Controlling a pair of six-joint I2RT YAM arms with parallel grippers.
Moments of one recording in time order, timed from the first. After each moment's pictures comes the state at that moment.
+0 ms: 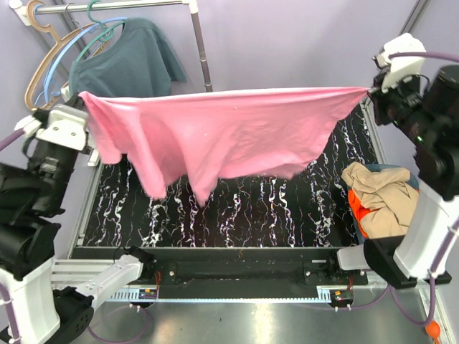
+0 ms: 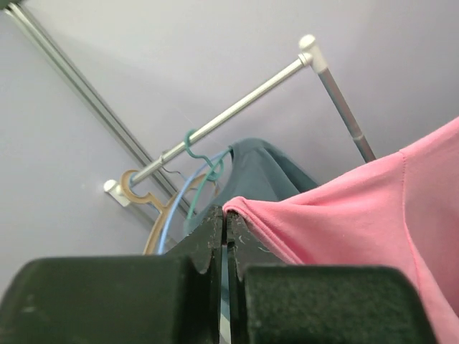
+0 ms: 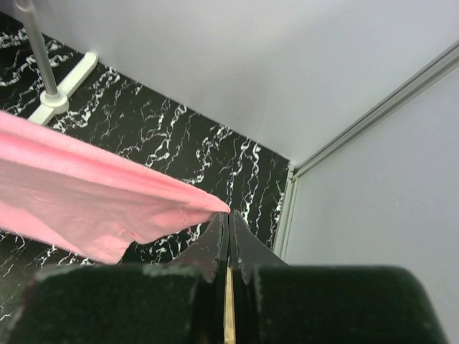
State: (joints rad) left arm -0.39 0.88 1.84 -0.66 -0.16 0.63; right arm 0.11 1.41 2.50 -1.29 -0.07 -0.43
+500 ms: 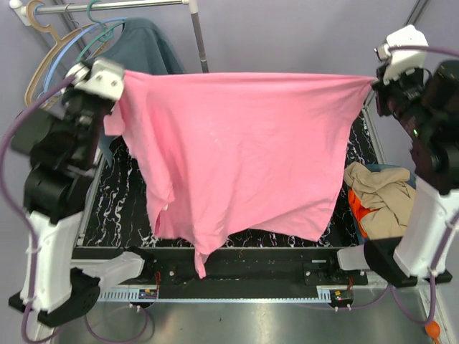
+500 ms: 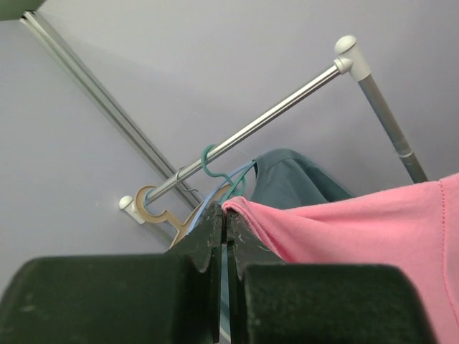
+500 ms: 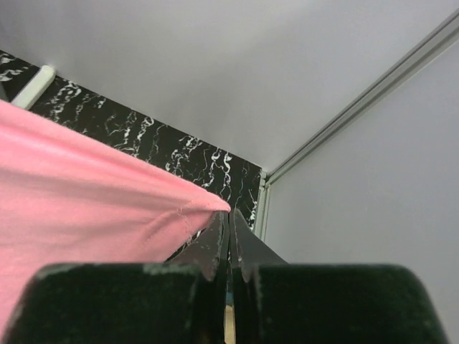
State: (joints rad) left arm -0.39 1.04 1.84 -0.47 -0.23 0.71; right arm 0.11 1.38 2.45 -1.20 -0.01 -0.45
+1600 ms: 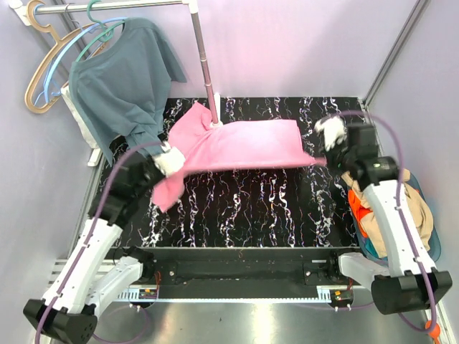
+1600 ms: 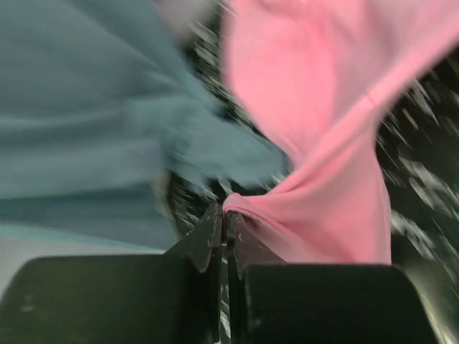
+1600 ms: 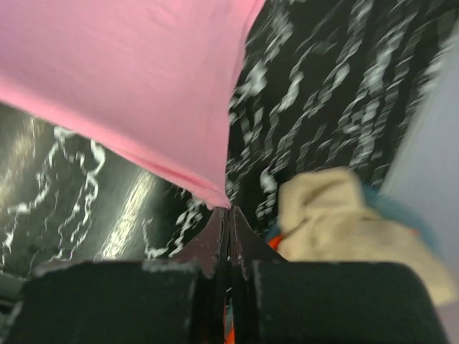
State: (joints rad) left arm -0.30 0.78 0.91 -0.52 -0.05 0.70; right arm 0.11 1.08 1.27 -0.85 -0.07 -0.43
